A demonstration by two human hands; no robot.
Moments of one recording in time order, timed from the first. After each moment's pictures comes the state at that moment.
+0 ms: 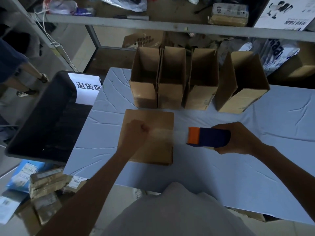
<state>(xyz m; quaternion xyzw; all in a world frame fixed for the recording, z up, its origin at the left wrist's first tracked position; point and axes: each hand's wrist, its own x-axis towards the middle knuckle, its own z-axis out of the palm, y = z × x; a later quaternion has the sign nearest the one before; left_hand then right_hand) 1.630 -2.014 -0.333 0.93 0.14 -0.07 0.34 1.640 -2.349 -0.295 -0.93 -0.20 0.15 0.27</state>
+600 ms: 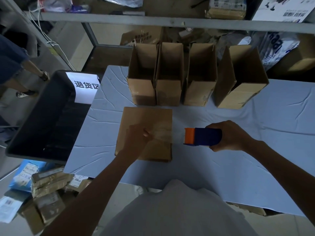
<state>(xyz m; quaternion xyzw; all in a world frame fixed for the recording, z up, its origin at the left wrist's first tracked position) 1.605 -2.025 -0.340 0.91 0.11 -0.06 0.38 1.640 -2.342 -0.315 -0.93 -0.18 0.20 0.23</state>
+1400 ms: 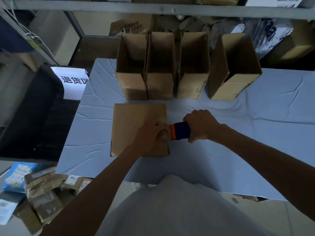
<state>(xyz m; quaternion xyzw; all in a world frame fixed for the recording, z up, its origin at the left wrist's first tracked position) 1.622 -2.068 -0.351 0.96 -0.15 -0.16 0.19 1.662 -2.273 -0.304 -0.94 -0.25 0.22 -0.05</state>
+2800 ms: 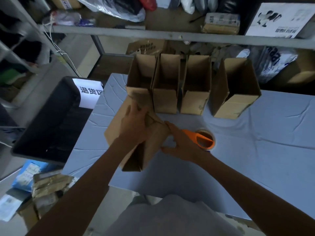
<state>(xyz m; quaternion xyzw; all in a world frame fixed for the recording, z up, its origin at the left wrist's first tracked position) 1.640 -2.047 -0.277 0.99 -0.03 0.05 0.15 1.626 -2.241 -0.319 -0.86 -0.20 0.19 0.44</state>
